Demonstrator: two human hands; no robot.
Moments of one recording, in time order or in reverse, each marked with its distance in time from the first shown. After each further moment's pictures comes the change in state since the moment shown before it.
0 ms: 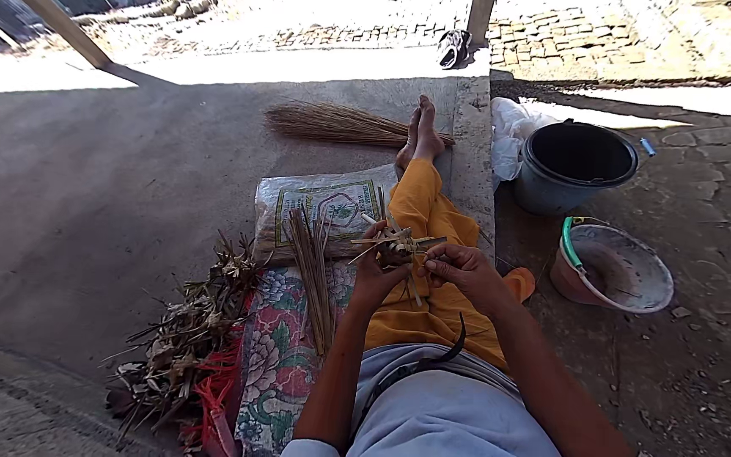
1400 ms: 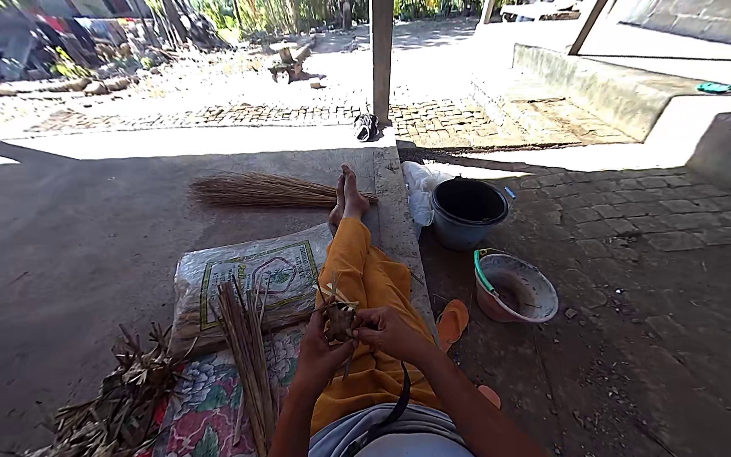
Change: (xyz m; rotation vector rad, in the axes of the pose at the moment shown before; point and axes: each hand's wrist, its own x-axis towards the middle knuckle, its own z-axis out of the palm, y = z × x) left_hand -0.013 -0.007 0.003 0.132 -0.112 0.008; right_hand 0.009 0.013 0.002 -0.368 -0.142 0.117
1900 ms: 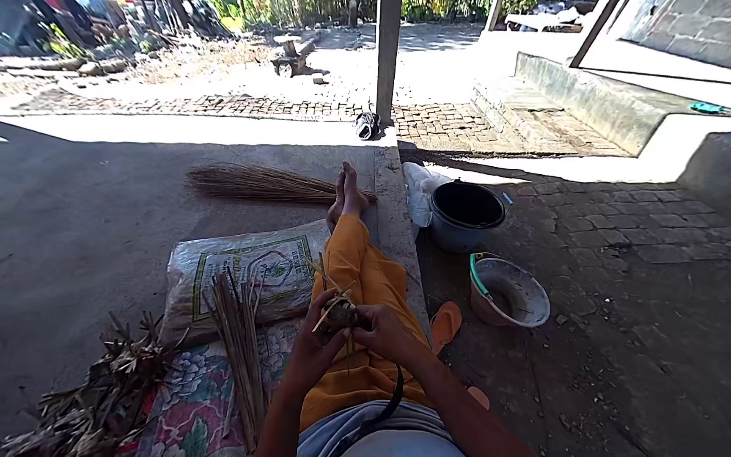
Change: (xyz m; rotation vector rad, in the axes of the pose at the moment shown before) left_hand 0.000 0.001 -0.007 -0.007 -0.126 0.243; right_hand 0.002 -0.006 0.009 -0.213 0.110 0.040
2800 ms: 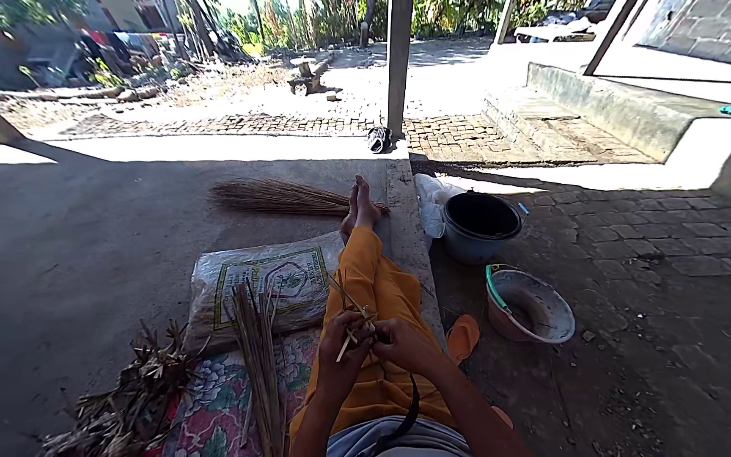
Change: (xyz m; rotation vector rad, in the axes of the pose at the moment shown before) left_hand 0.002 -0.036 0.013 0.286 0.169 0.267; right_hand 0.001 0.004 -0.011 -0.149 -0.124 0.064
